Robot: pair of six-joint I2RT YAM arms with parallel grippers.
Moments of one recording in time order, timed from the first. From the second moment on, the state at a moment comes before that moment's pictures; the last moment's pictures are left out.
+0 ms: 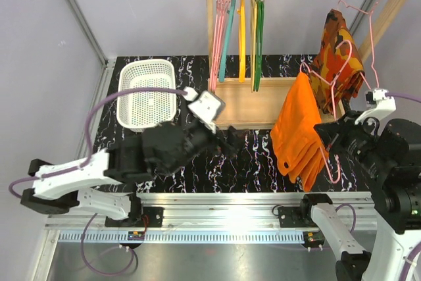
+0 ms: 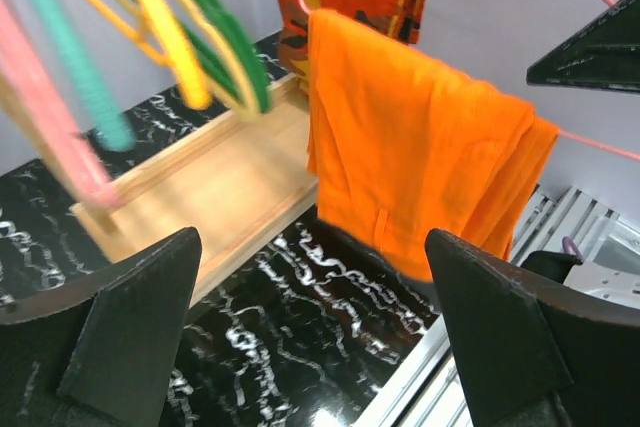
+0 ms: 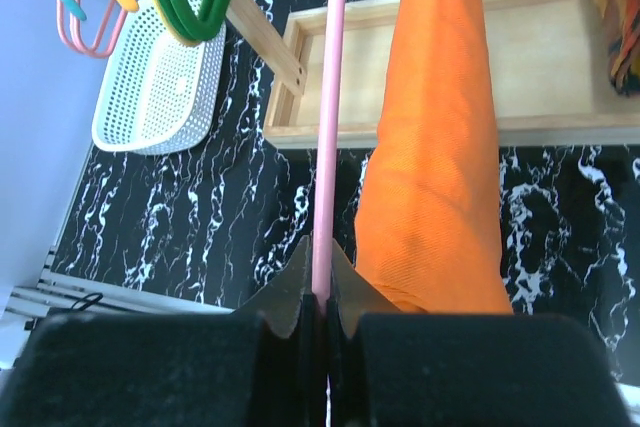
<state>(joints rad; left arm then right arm) -1.43 1.15 1.52 -0.44 -0.60 -0.11 0.03 0.75 1.63 -1.19 -0.27 0.30</state>
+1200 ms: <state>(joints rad) -1.56 1.75 1.76 -0.05 -0.58 0.06 0.03 0.76 1.89 -1.27 -0.25 0.35</state>
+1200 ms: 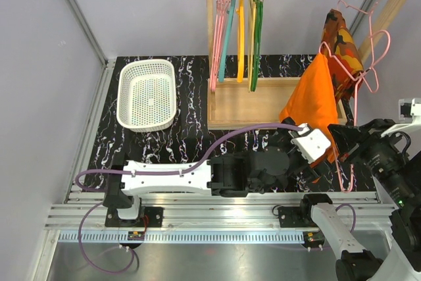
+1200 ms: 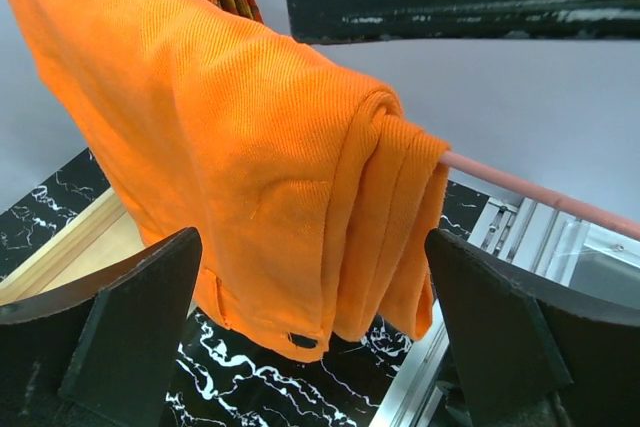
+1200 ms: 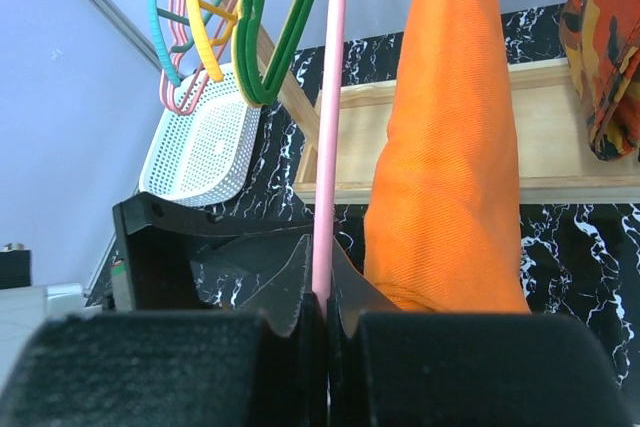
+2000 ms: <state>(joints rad) -1.52 1.80 1.79 0.06 -0.73 0.22 0.03 0.75 1.88 -1.21 -0.26 0.39</state>
